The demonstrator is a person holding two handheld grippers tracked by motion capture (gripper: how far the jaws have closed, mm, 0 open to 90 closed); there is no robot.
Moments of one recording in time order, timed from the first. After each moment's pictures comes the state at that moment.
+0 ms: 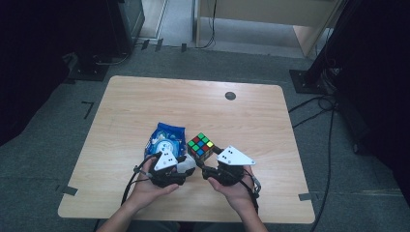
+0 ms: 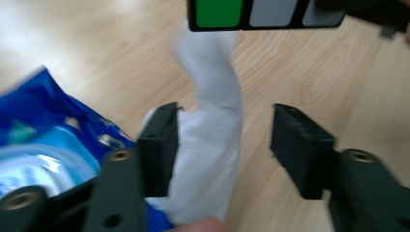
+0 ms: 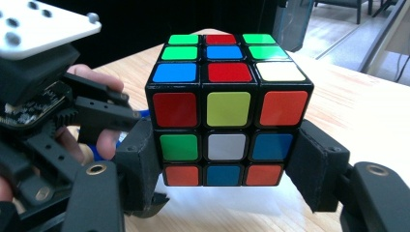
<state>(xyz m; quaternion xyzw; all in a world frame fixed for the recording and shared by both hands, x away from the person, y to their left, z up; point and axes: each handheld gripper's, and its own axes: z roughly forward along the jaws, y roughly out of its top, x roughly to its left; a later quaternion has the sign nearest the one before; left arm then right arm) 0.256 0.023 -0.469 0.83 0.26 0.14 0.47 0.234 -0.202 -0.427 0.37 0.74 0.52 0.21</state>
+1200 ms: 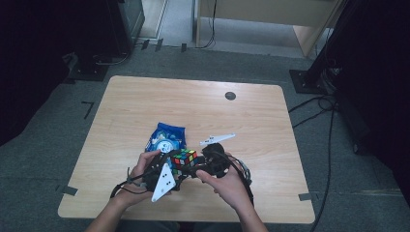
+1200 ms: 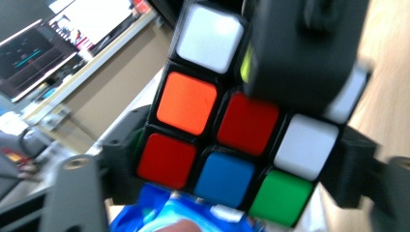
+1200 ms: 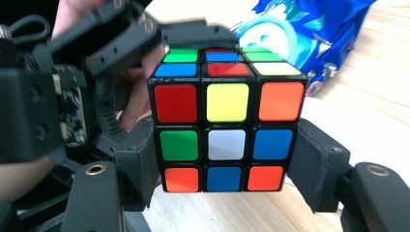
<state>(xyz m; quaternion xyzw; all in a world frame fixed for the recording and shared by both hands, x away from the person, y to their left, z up) 0.236 0.032 -0.475 0.81 0.05 0.37 0.46 0.266 -0.173 -0.412 0.43 0.80 0.42 -0.06</state>
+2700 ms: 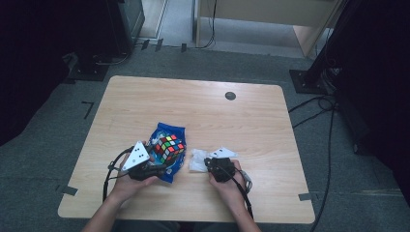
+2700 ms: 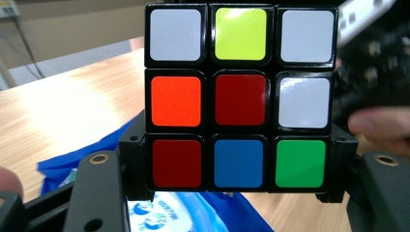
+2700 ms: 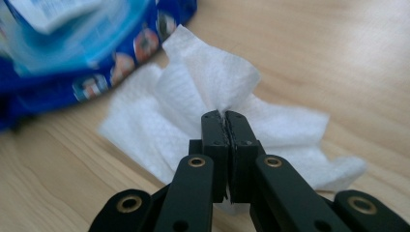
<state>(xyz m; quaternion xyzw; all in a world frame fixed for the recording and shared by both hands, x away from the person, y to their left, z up) 0.270 0.080 -0.467 0.77 0.24 0.18 0.55 0.271 -0.200 -0.504 0.48 0.77 0.38 0.16</state>
